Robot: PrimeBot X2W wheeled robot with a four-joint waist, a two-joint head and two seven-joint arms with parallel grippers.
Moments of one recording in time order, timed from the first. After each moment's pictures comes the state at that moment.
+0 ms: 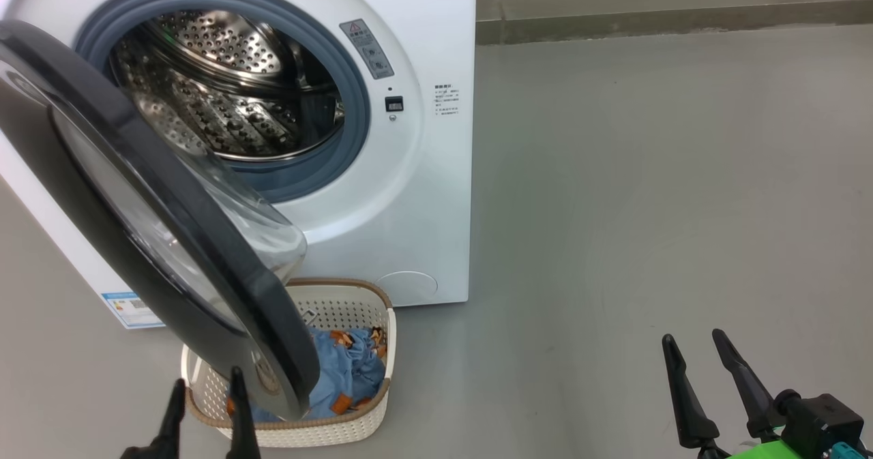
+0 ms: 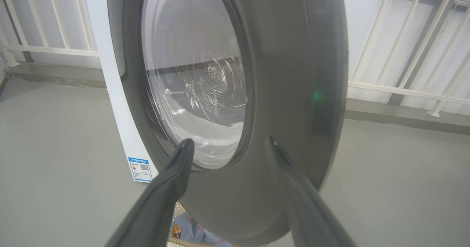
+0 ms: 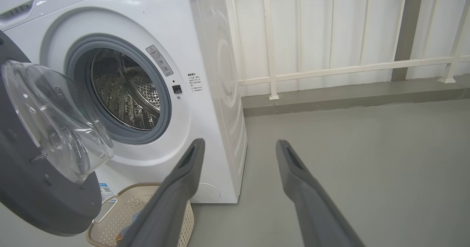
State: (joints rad) left arm 0.10 0.04 -0.10 0.07 -0.26 0.12 -0.26; right arm 0.12 -0.04 -0.03 -0.04 0.24 0.13 -0.18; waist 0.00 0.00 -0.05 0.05
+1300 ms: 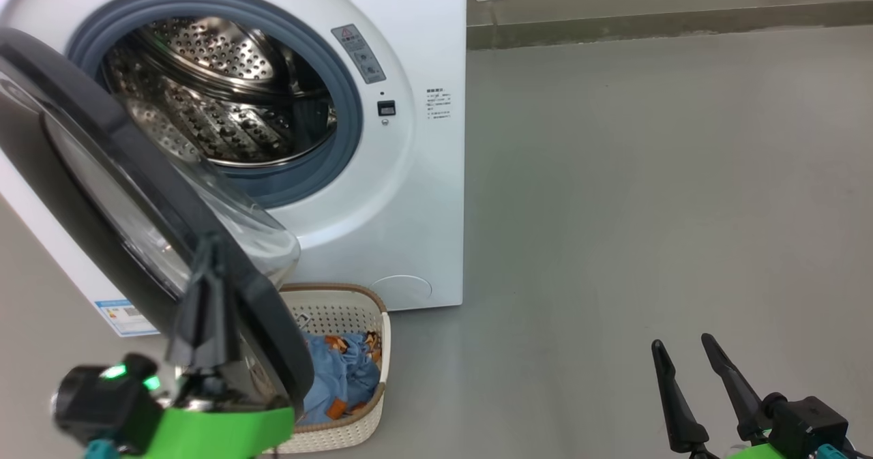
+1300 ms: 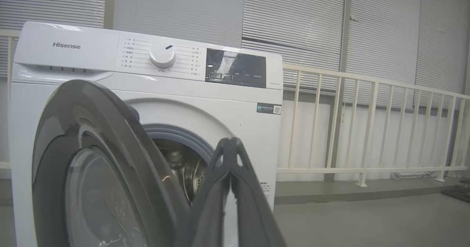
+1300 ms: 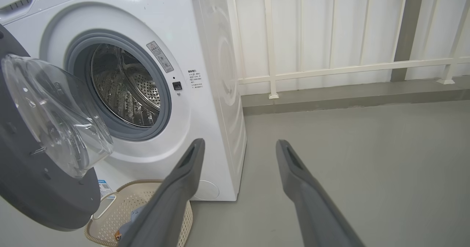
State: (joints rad) left arm -0.06 0.04 -0.13 -0.23 -0.24 -0.02 -0.26; right arm 0.12 -0.04 -0.02 0.00 0.22 0.13 -0.20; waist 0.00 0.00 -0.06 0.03
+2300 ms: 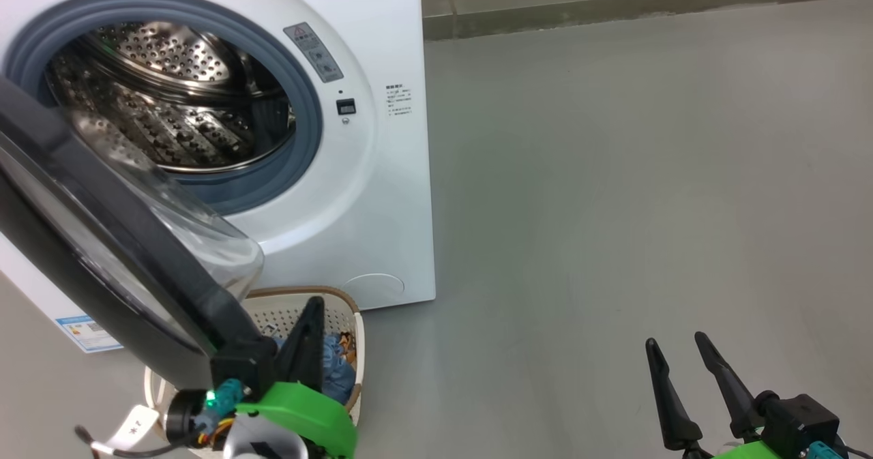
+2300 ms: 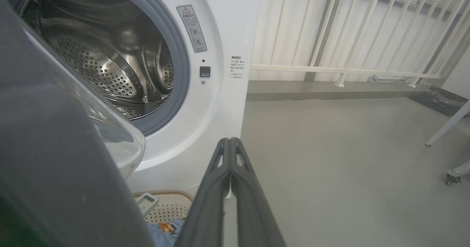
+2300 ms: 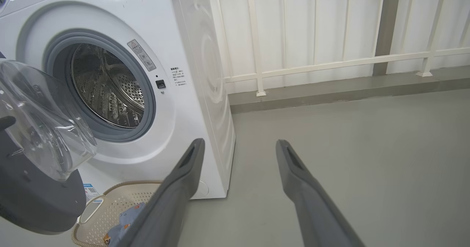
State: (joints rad) left arm -0.16 0.04 -0.33 0.18 -0.31 0.08 -0.12; right arm 0.10 -0.04 0.00 0.03 0.22 0.13 -0.22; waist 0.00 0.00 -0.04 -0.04
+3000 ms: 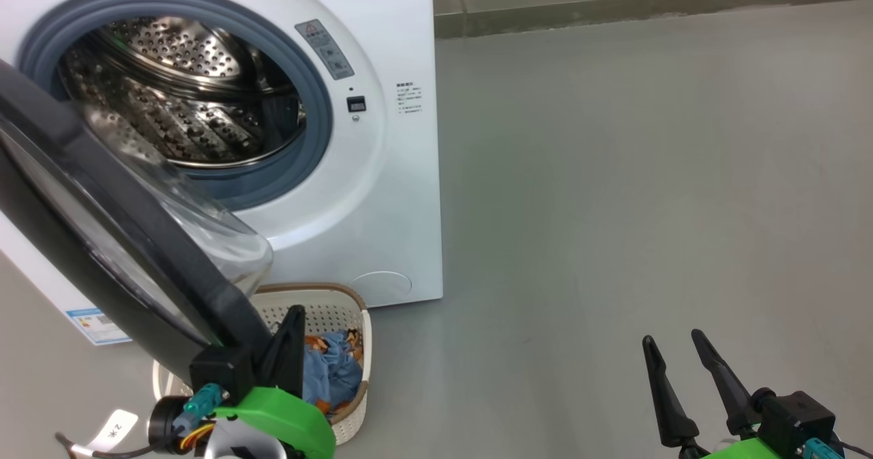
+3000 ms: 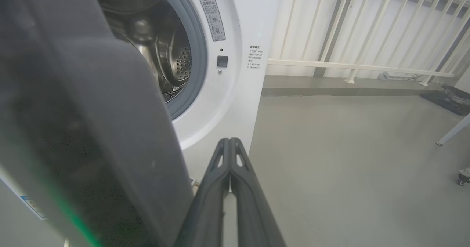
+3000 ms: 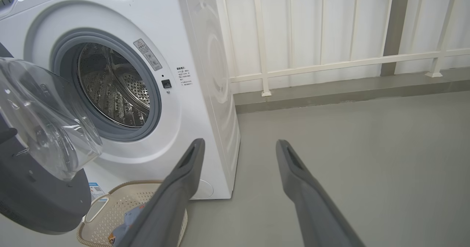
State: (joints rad) left arm -0.18 0.06 -0.30 0.27 -0.34 0.09 -0.16; right arm 0.08 -0.04 0.00 0.05 0.22 0.13 -0.23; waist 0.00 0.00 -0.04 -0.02
